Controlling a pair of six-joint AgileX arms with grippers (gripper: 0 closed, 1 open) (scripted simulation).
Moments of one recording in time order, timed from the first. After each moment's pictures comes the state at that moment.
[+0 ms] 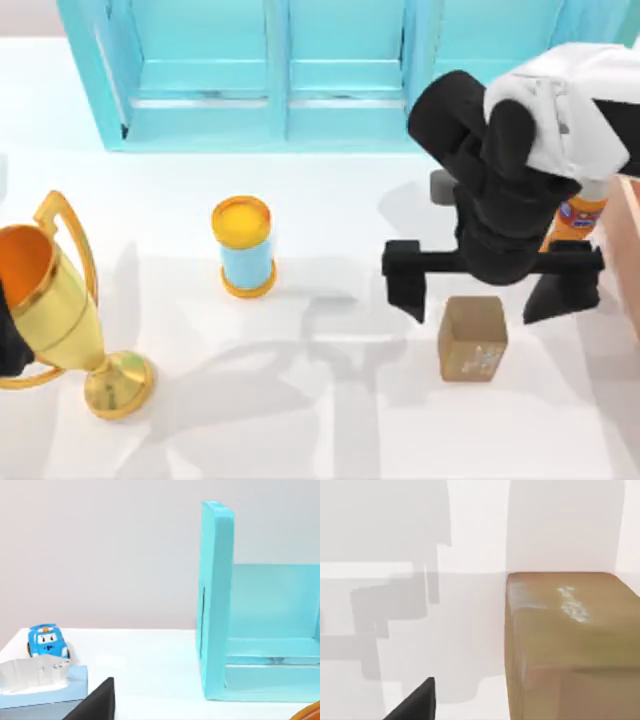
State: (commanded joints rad) left arm 0.00 0.00 0.00 0.00 0.00 0.00; right arm 0.60 1.90 1.36 -1.02 0.00 0.61
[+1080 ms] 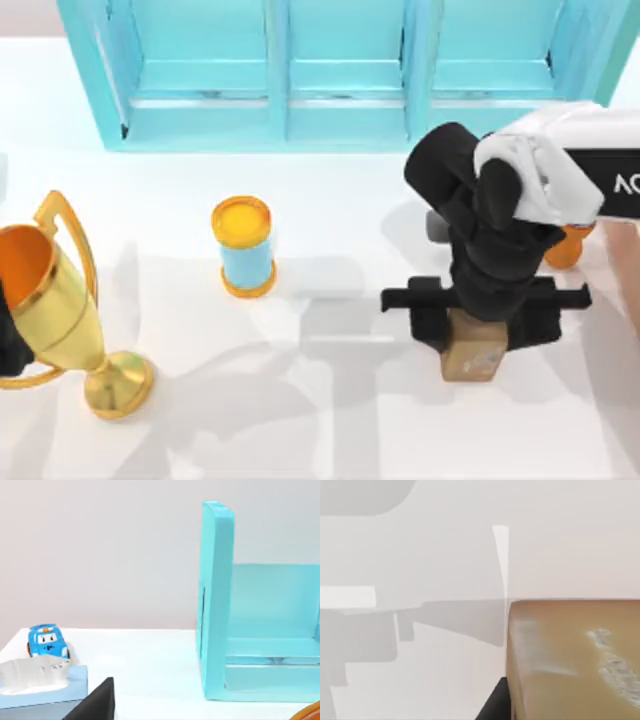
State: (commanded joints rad) left arm 0.00 0.00 0.00 0.00 0.00 0.00; right arm 0.60 1.95 1.24 -0.86 0.00 0.61
